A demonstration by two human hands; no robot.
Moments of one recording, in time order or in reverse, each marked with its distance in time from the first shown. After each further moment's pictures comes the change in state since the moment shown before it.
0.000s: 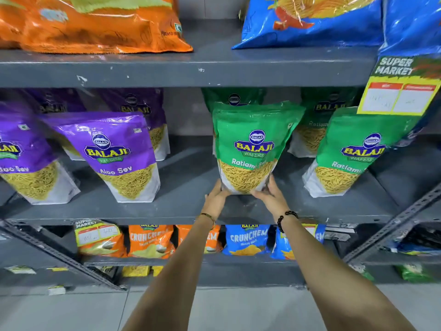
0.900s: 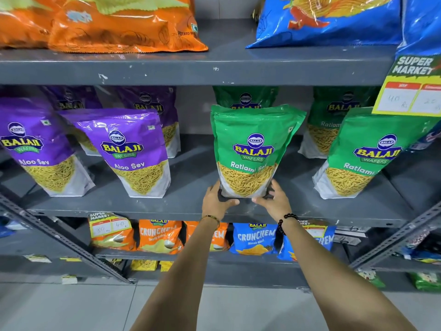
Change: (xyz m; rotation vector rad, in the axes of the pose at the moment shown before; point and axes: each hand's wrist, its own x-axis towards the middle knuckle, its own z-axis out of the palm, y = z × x) left_hand -0.012 -0.014 -0.015 0.263 0.217 0.177; right_hand -0.006 0.009 0.014 -0.213 0.065 -0.098
